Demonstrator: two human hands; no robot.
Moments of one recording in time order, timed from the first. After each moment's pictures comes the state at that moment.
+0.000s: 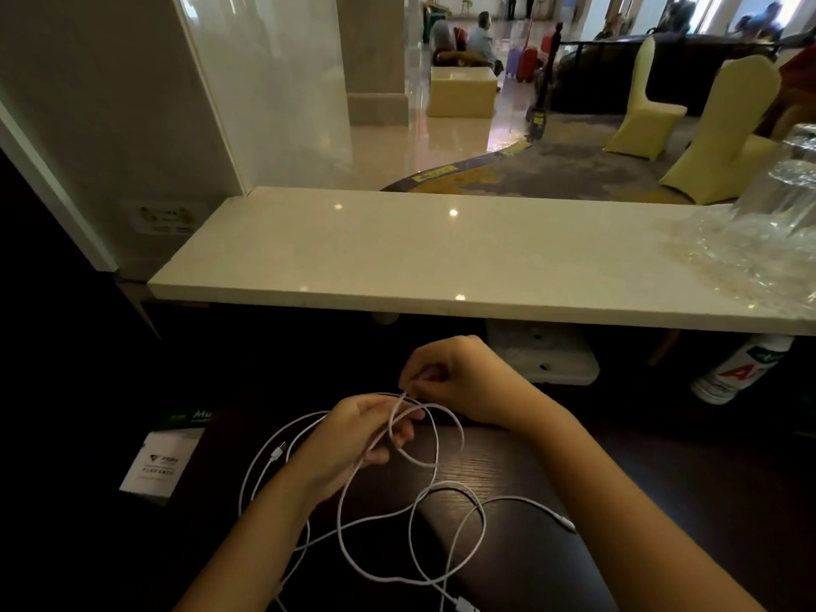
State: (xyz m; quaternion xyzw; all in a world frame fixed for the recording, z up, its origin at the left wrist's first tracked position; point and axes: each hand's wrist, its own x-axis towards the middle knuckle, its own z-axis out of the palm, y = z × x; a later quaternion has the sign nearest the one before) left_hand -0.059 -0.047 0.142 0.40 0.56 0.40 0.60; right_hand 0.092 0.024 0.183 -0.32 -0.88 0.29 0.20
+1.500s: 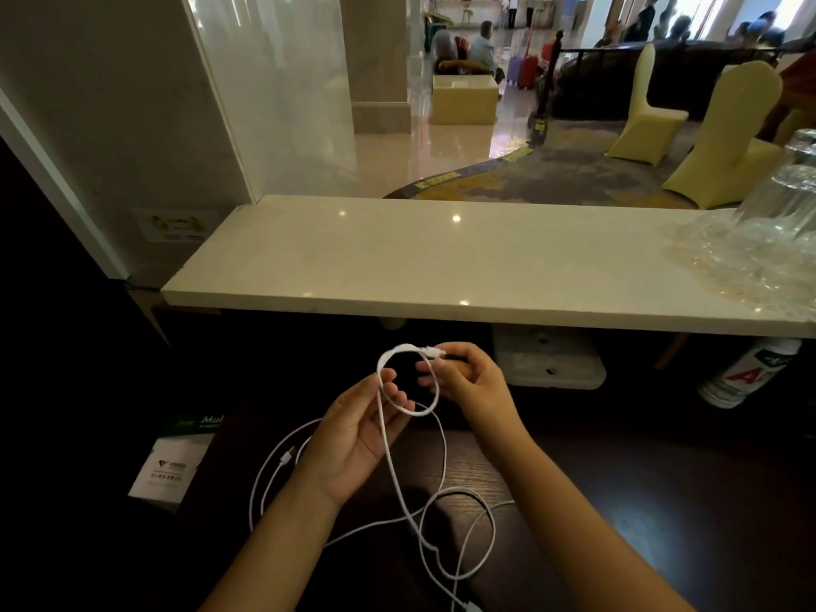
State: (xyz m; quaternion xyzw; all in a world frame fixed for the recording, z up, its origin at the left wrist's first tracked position) left_hand -0.066 -0.045 0.139 0.16 0.33 0.63 0.69; right_hand 0.079 0.012 0.133 -0.40 -0.51 0.60 0.46
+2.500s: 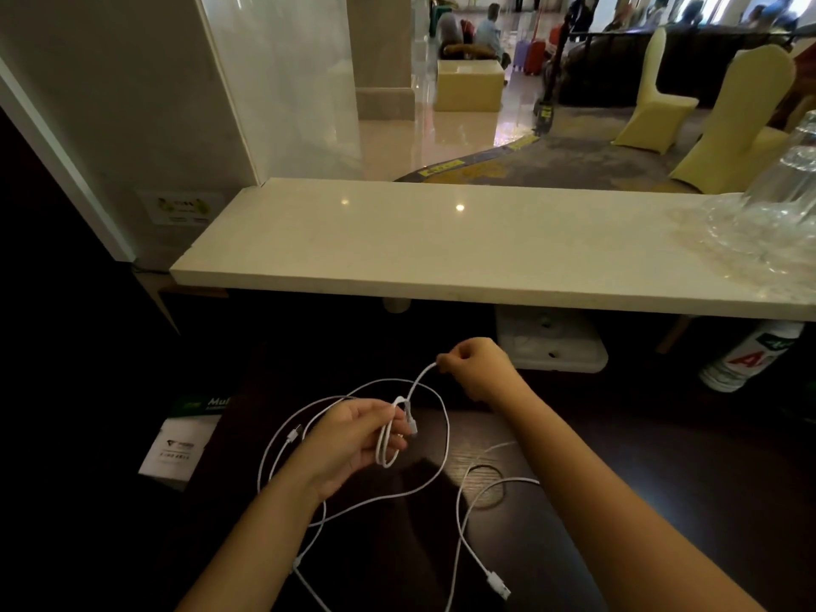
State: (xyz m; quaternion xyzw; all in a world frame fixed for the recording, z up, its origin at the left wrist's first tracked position) left_hand -0.079 -0.072 0.127 0.34 0.56 0.42 0.62; right_hand 0.080 0.037 0.129 -0.59 -0.66 0.41 0.21
